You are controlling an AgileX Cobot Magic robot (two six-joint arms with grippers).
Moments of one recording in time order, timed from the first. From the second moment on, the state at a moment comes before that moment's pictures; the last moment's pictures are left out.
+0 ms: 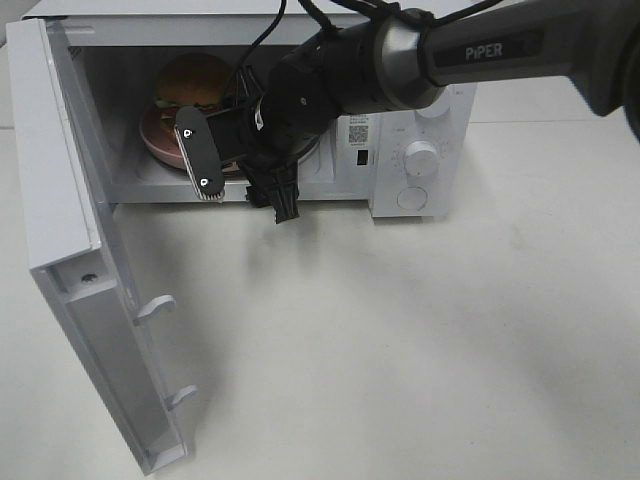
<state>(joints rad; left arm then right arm) 0.06 -0.01 -0.52 -0.15 1.09 0.06 0.68 2.25 -1.66 -0.25 0.25 -1.04</state>
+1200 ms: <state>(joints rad) 0.06 -0.01 -0.52 -0.15 1.09 0.06 0.68 1.65 -0.95 -0.24 0.09 -0.69</state>
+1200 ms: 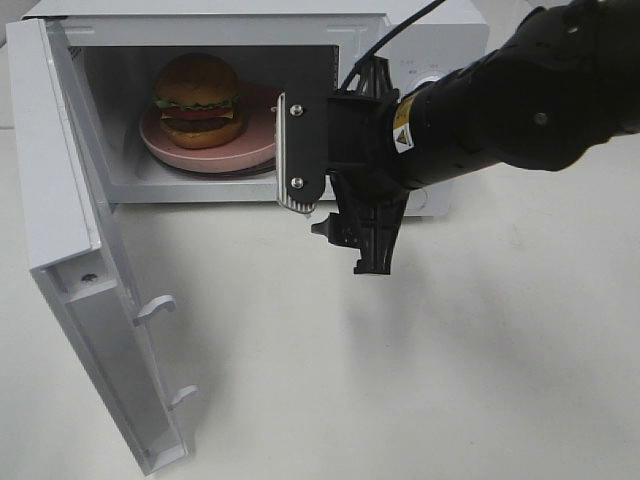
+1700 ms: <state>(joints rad) 0.06 -0.01 -0.52 -0.15 1.09 0.06 0.68 1.45 -0.85 -0.17 0.47 -0.18</state>
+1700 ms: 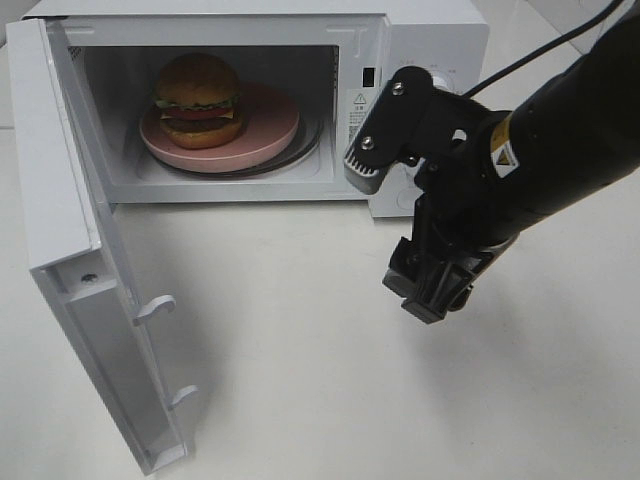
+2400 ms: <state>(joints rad) 0.06 -0.01 -0.52 -0.15 1.09 0.06 0.68 1.08 -0.85 -0.17 0.95 0.04</state>
